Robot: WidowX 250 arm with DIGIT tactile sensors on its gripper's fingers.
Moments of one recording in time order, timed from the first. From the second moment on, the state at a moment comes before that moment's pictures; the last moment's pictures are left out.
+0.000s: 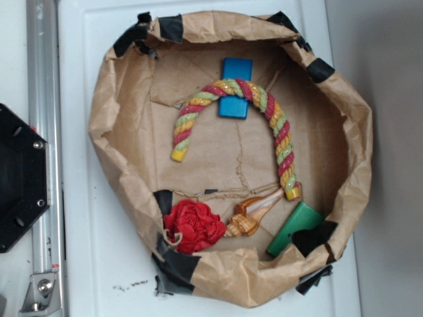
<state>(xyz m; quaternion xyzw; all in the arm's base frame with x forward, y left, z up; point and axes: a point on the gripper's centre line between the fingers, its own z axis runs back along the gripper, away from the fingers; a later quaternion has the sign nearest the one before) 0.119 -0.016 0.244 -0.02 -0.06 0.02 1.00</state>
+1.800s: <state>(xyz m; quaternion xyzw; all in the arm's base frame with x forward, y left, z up) 0.238 0.048 0.019 -0.03 0.04 0.12 0.99</state>
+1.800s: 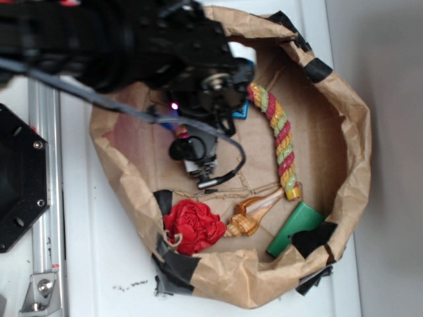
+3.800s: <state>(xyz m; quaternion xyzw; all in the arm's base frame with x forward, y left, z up) 0.233 0.011 0.186 0.03 0.00 0.06 1.00</state>
